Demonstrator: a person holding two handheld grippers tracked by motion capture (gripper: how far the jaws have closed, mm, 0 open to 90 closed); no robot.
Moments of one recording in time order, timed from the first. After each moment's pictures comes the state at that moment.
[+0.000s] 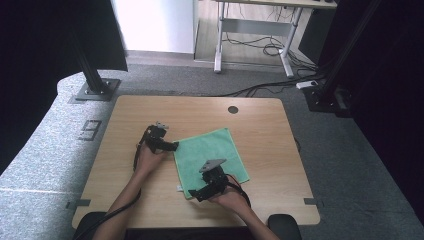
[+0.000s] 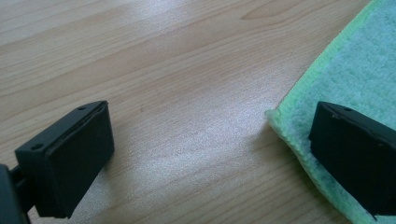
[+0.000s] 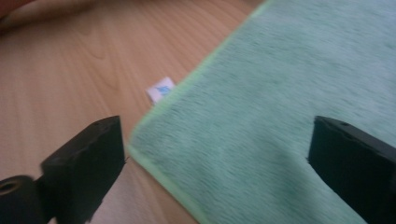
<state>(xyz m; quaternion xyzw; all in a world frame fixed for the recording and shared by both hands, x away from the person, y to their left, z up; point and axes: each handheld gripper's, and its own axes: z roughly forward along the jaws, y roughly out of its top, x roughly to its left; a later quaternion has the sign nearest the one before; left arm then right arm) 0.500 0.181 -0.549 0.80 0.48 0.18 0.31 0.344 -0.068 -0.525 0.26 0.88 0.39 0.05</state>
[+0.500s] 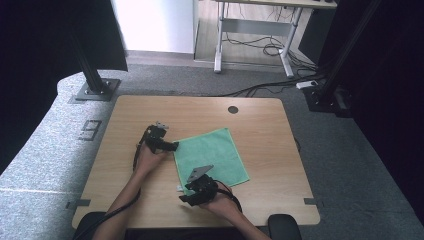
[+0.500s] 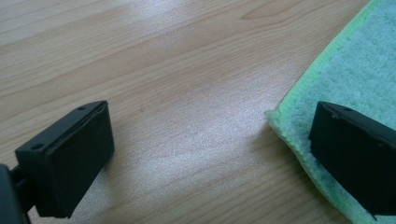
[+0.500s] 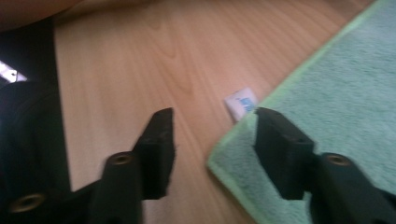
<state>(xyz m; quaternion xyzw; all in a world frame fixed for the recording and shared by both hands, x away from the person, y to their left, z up) 0.500 0.181 -0.549 0.80 0.48 0.18 0.31 0.322 -0.039 -0.522 0.20 0.90 0.39 0.01</state>
